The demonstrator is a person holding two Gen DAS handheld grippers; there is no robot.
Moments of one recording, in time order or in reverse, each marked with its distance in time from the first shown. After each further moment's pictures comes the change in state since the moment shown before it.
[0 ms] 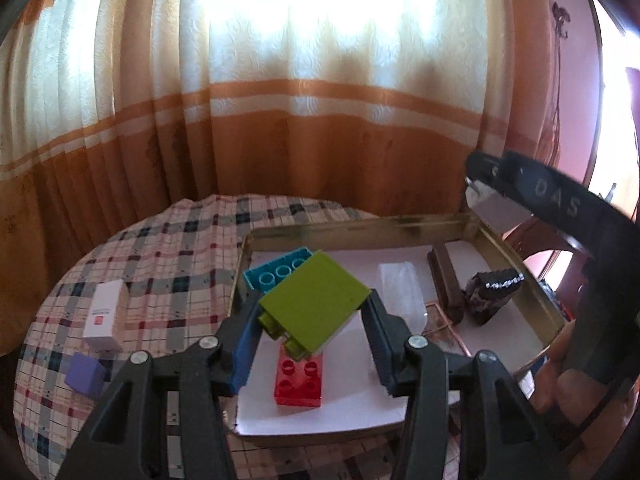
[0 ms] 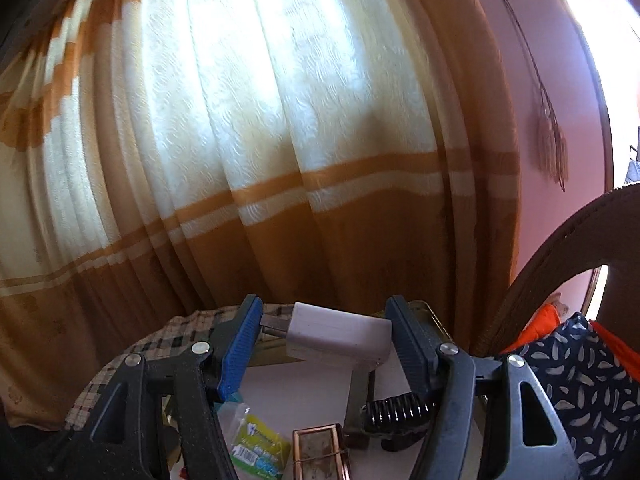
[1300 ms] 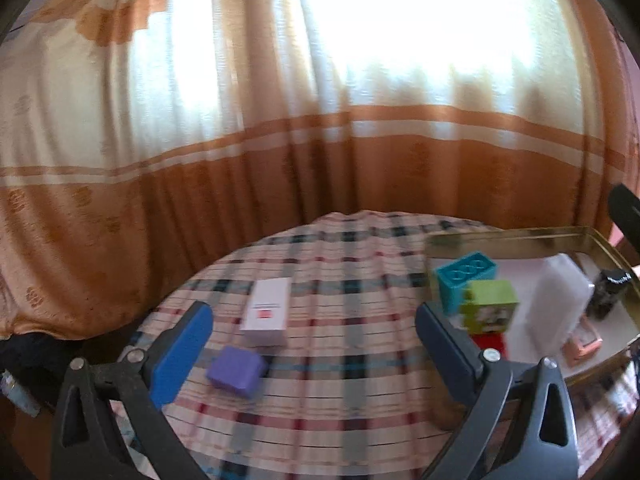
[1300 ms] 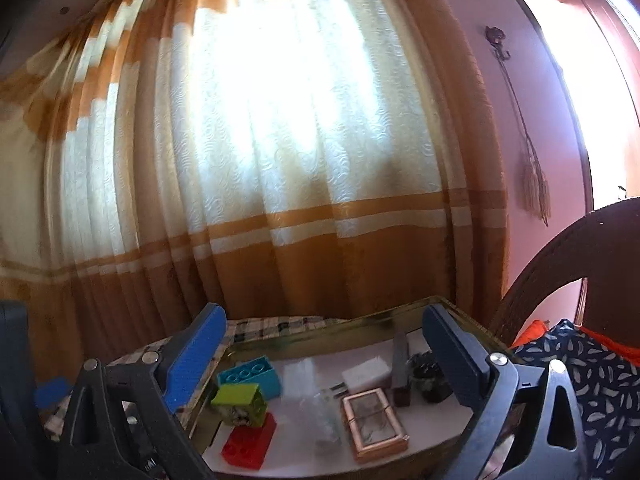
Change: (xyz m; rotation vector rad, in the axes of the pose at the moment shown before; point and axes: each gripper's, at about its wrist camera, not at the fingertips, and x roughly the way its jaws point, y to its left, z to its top) left arm -0.042 0.088 -0.029 -0.062 -0.147 0.412; right arm -0.074 0.072 -0.066 -0.077 -0.234 -0.012
